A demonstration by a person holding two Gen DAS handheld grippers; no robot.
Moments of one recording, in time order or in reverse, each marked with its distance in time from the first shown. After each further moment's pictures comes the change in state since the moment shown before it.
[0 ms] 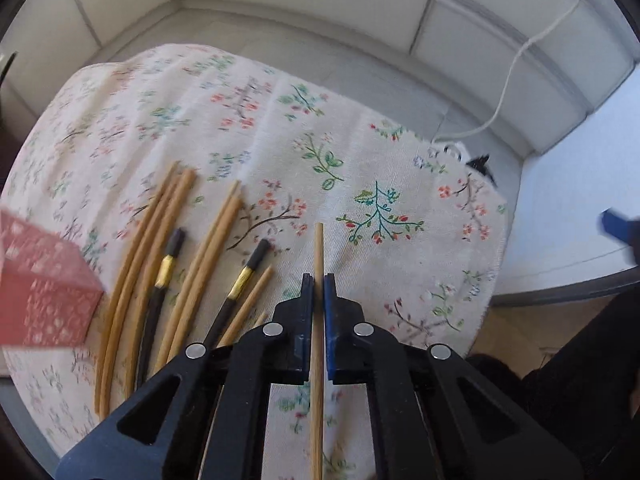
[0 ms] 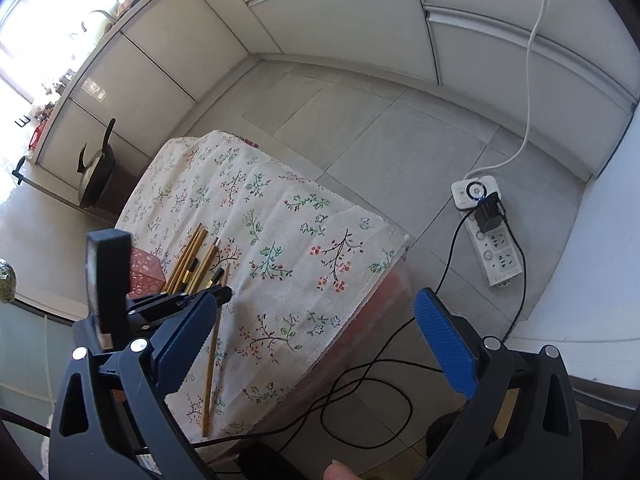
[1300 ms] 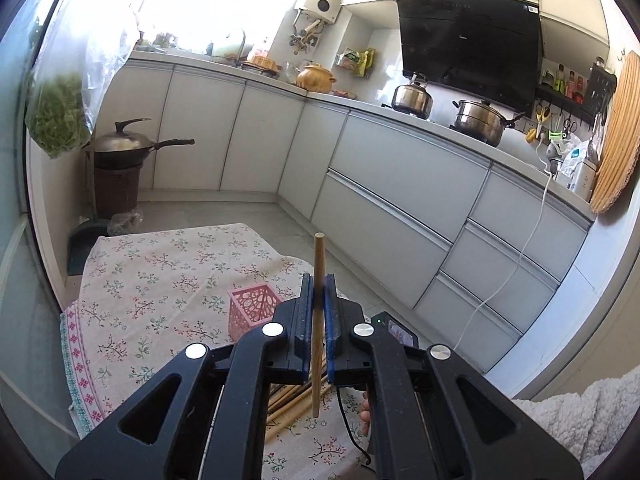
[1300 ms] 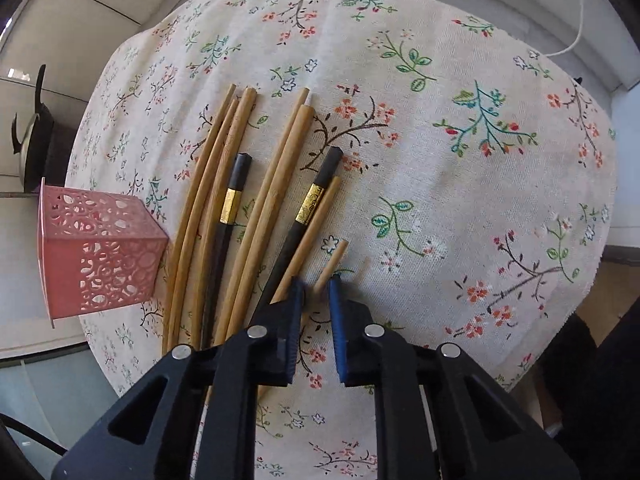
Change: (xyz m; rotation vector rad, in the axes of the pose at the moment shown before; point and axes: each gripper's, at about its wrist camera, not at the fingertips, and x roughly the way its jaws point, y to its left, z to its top) left arm -0.284 0.088 -0.185 -0.374 -0.870 0.007; right arm 0.168 0.158 -0.050 0.140 0.275 -0.135
